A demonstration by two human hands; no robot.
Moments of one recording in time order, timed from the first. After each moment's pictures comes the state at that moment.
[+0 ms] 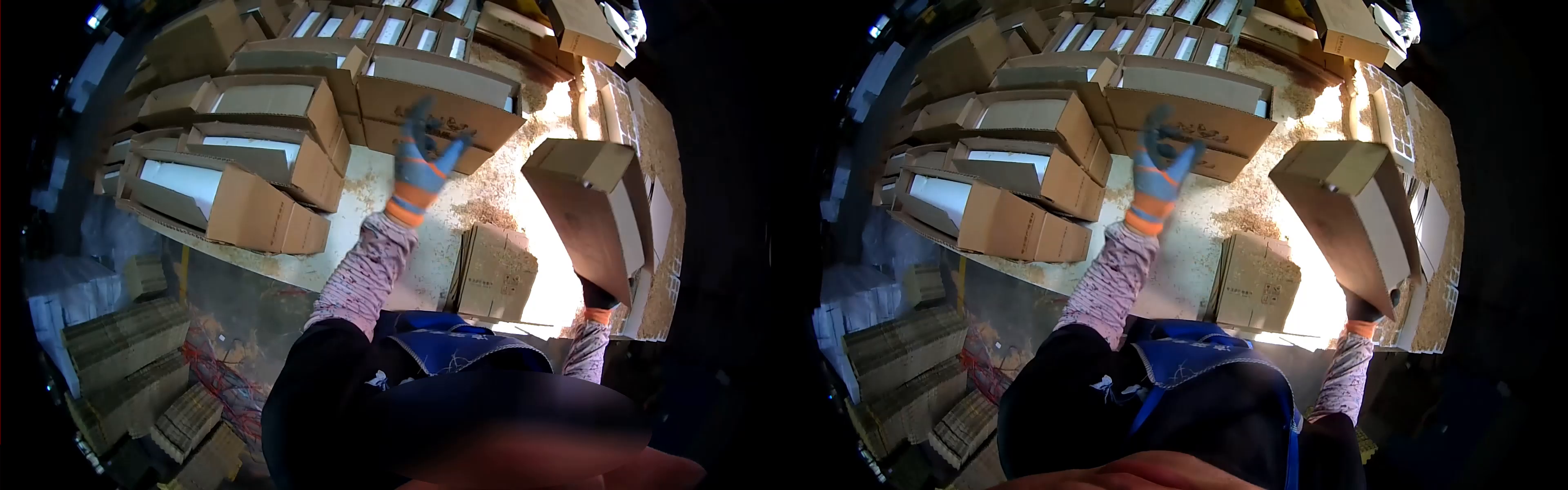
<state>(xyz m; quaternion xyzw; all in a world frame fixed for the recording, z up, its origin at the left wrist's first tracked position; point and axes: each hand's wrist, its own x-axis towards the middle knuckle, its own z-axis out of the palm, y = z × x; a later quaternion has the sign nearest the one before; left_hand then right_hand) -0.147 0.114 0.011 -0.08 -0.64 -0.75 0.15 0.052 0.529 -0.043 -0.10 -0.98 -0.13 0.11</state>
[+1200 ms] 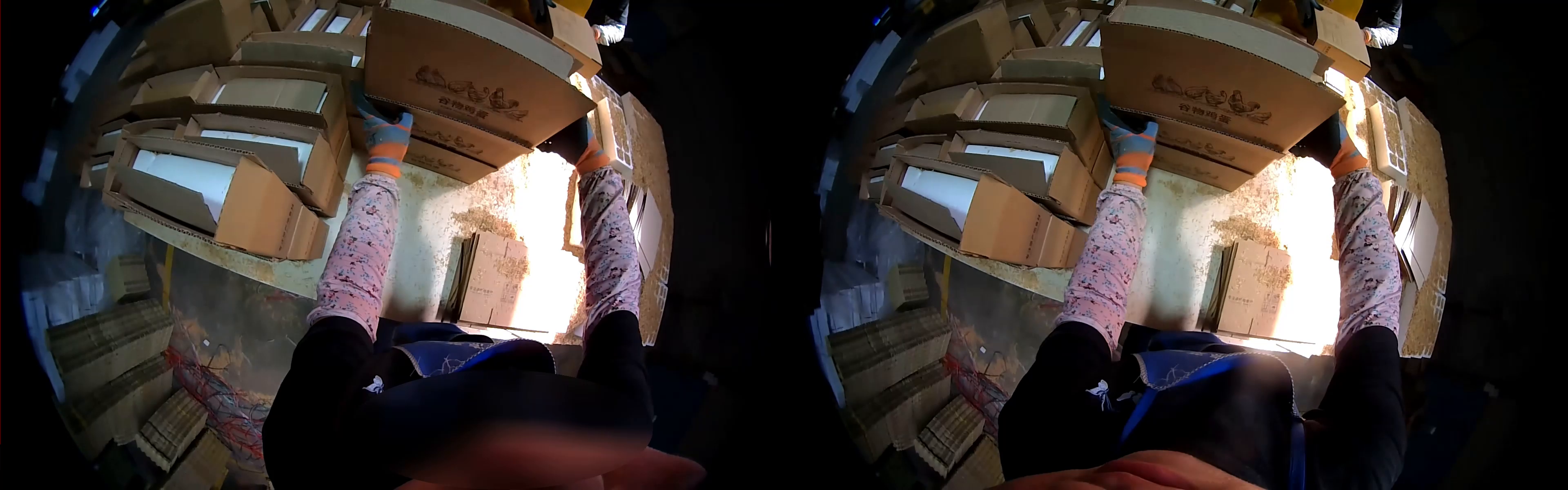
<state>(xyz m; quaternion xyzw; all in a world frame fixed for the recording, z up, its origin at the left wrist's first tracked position) -0.233 0.053 -0.056 0.13 -0.72 -0.64 0.22 -0.249 0.383 0.050 0.24 -0.88 0.40 -0.01</state>
